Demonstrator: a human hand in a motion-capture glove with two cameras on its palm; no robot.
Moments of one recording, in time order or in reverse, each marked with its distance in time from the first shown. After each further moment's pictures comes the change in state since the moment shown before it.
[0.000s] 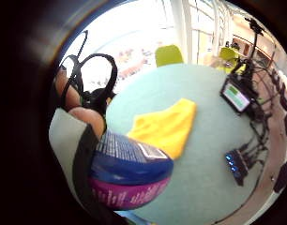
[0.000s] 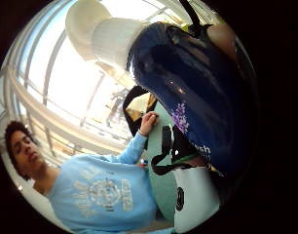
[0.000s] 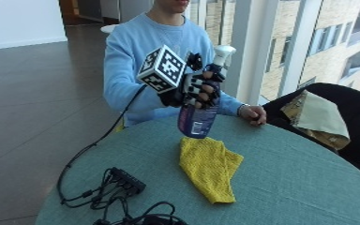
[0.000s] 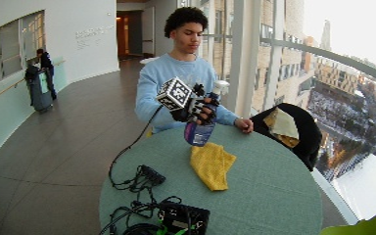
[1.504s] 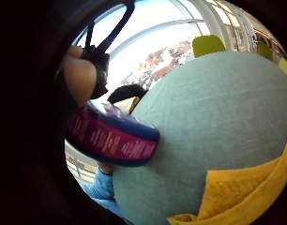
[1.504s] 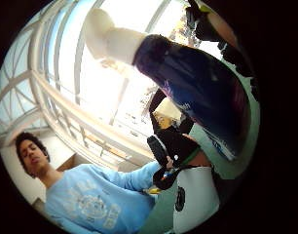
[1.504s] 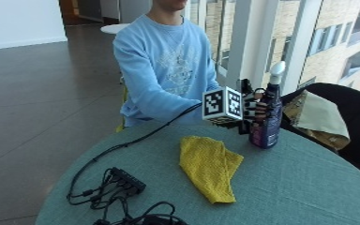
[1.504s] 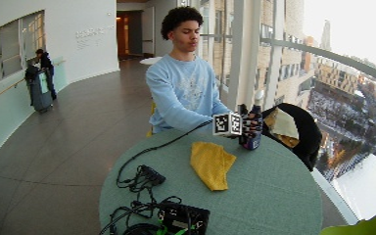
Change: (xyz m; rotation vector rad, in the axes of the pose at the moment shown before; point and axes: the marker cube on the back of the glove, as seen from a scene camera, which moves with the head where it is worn) arm -0.022 -0.051 0.183 -0.054 -0.302 -0.057
